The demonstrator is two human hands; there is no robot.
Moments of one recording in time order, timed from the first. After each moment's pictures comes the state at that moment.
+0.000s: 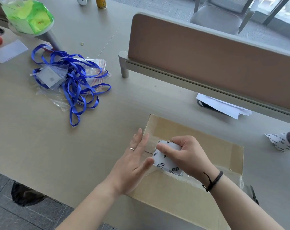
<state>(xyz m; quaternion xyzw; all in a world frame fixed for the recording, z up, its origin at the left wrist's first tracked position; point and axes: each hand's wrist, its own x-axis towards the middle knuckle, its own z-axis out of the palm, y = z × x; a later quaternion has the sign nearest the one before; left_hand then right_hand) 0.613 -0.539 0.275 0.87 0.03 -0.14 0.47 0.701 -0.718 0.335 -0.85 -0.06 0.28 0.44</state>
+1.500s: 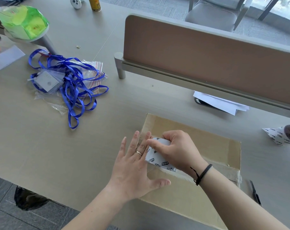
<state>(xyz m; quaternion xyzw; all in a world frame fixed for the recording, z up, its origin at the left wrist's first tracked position) 0.610 -0.561 0.273 0.98 -0.05 -0.14 0.11 0.702 -0.701 0.340 -0.88 -0.09 0.24 0.40</state>
